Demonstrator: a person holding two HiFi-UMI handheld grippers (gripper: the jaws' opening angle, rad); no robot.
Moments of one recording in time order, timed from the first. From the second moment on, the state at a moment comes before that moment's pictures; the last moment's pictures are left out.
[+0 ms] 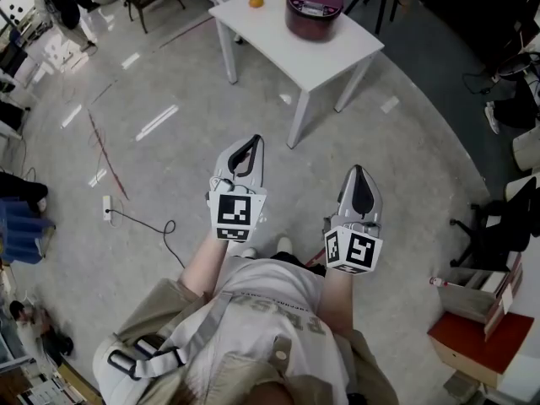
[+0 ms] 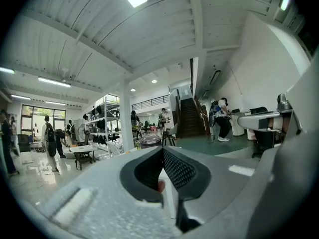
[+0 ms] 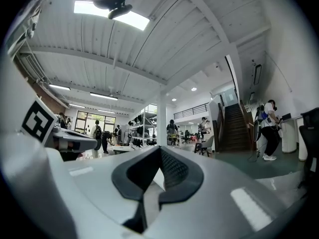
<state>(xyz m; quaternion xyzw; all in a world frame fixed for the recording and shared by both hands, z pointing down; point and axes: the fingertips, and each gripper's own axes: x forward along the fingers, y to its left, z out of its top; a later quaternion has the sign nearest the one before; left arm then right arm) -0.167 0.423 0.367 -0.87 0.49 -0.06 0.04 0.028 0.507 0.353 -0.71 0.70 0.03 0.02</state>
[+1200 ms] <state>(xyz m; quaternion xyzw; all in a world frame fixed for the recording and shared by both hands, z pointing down) -0.134 0.376 0.364 -0.83 0.55 -0.11 0.03 0.112 0.425 0.364 -0.64 0.76 -0.04 0.10</state>
